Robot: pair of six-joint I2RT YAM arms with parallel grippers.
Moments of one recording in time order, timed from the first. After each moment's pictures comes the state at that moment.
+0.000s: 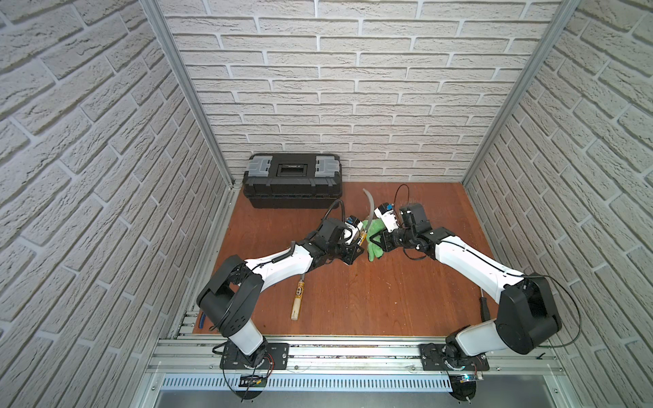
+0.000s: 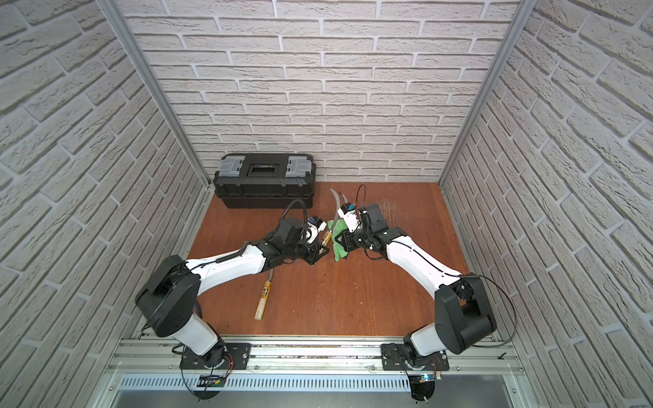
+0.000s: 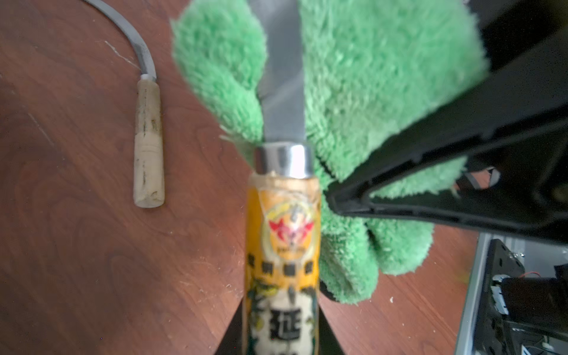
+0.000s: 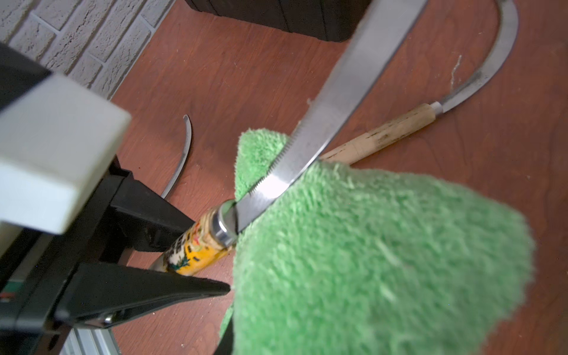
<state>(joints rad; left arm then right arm) -0.73 1.63 1.00 -0.05 0.31 -0.21 0.38 1.45 1.01 -0.39 -0.38 0.11</state>
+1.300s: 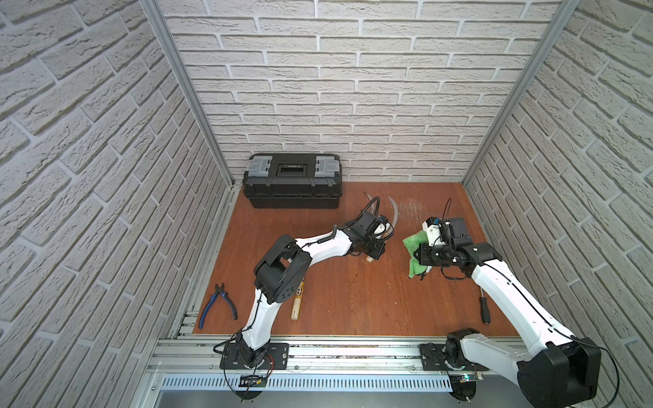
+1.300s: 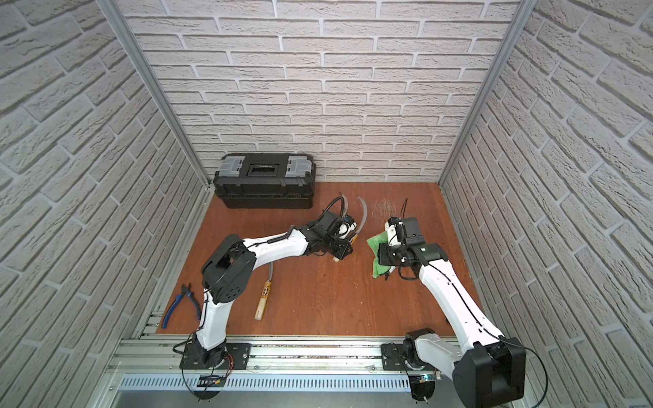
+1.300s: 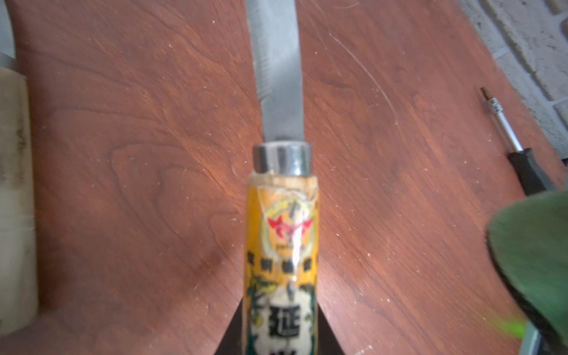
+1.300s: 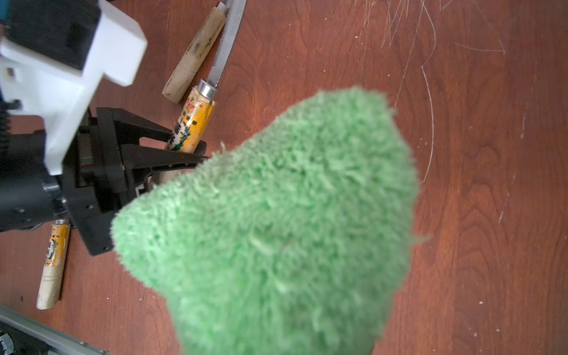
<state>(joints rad) -0.85 2.09 1.52 -0.32 0.23 -0.22 0.13 1.12 0.92 -0.83 -0.15 0.24</state>
